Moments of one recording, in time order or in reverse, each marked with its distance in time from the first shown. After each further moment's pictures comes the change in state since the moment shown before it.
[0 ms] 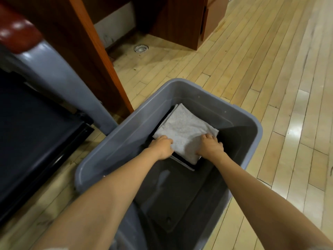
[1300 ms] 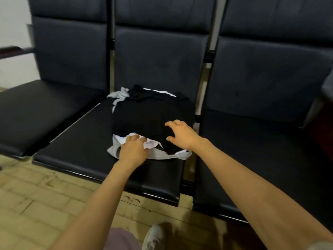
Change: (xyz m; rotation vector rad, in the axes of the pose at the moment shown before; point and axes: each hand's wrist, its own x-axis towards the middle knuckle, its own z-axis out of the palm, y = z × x) left_hand -0.659 -0.400 0.129 -0.519 0.980 -1.243; right_hand -0.486 -0.639 0.139 -0.545 0.067 -1.746
